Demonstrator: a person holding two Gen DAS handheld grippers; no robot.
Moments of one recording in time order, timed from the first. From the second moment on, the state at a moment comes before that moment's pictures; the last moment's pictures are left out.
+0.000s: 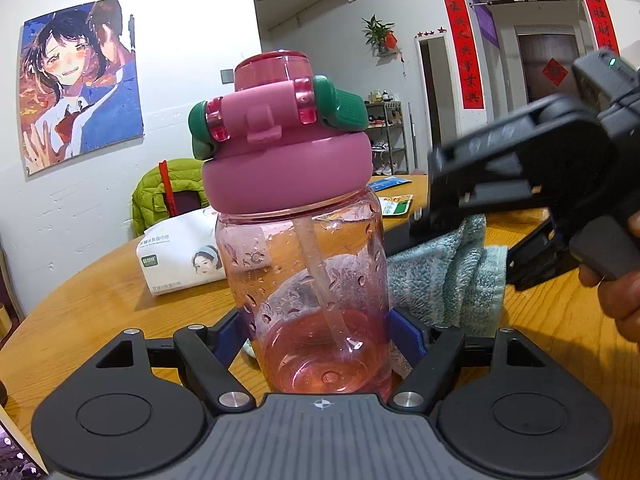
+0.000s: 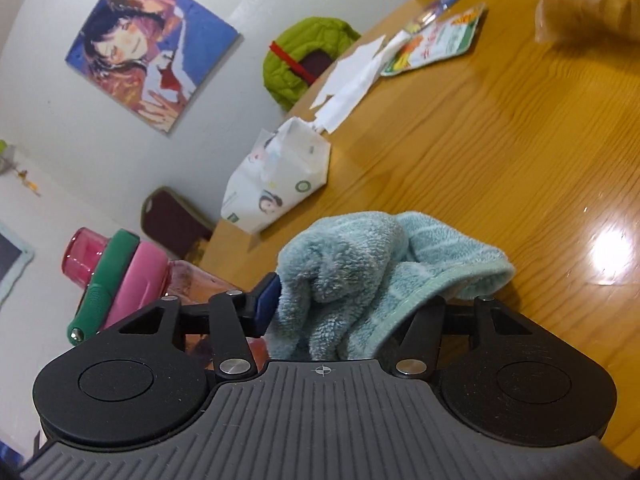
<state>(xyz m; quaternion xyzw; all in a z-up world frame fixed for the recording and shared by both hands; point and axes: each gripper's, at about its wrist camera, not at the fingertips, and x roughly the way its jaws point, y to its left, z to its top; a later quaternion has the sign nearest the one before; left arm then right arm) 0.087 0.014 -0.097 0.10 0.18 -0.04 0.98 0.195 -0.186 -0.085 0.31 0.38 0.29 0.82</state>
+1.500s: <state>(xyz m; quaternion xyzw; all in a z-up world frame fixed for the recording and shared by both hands) 0.078 0.022 -0.091 0.09 0.19 -0.05 0.98 0.161 -0.190 -0.024 0.27 0.31 0.31 0.86</state>
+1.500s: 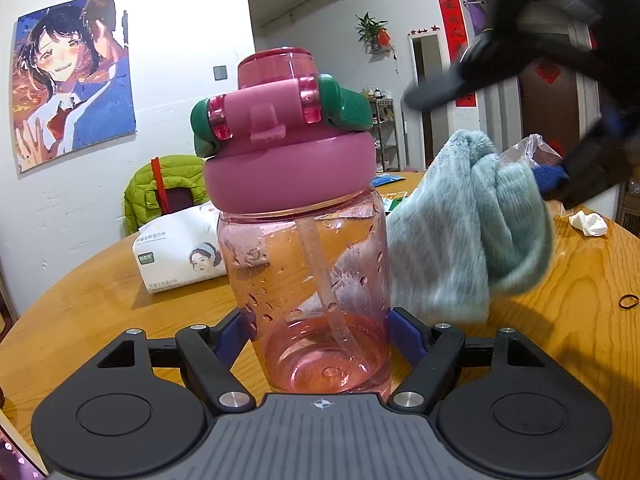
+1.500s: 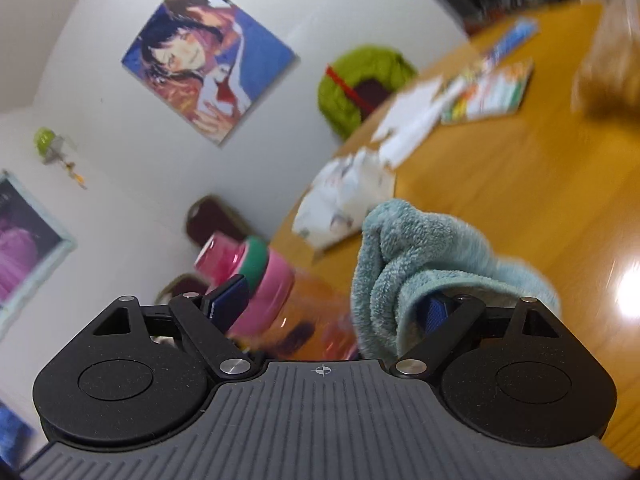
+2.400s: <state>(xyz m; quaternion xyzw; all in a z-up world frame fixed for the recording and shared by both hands) 0.082 0.027 -0.089 0.09 0.19 -0.05 0.98 0.186 -0.144 -0.037 0.05 0.42 0.18 0.89</state>
